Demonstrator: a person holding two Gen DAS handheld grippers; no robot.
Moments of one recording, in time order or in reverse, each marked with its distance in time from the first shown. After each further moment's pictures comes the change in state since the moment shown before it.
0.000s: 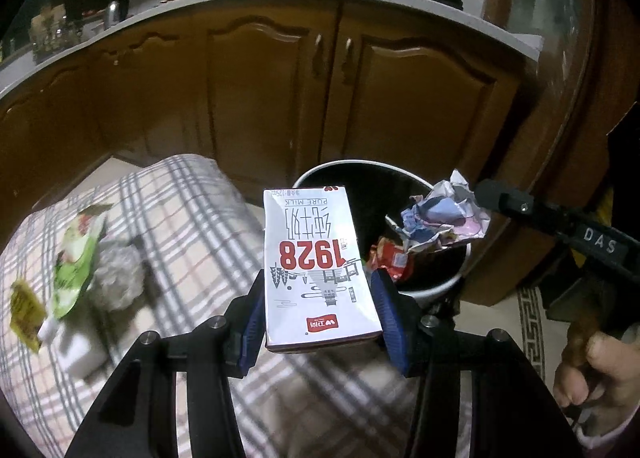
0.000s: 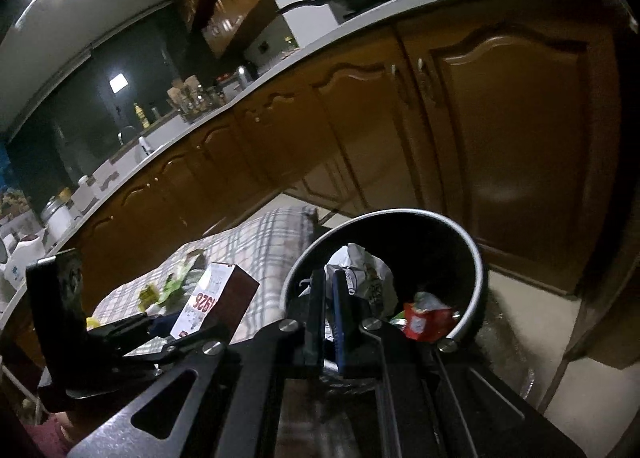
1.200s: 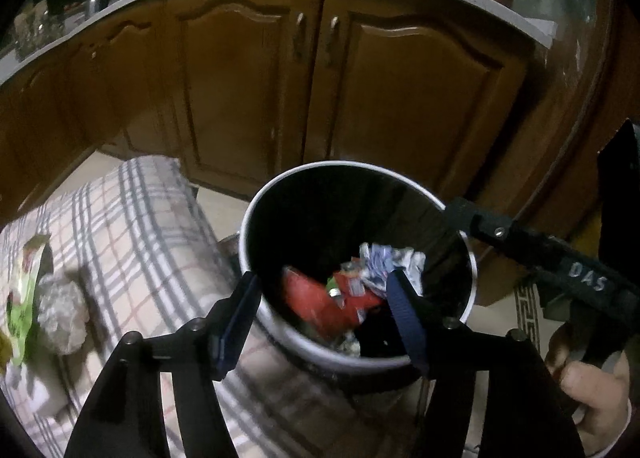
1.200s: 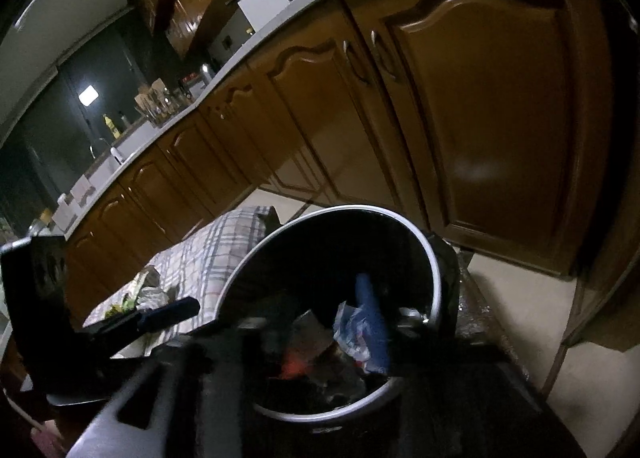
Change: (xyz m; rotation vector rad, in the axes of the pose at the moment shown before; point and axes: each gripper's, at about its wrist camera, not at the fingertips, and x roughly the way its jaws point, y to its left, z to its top) left arm 0.063 -0.020 0.030 -0.016 0.056 -0.015; right arm 0.035 -0.052 0.011 0.098 0.041 -0.038
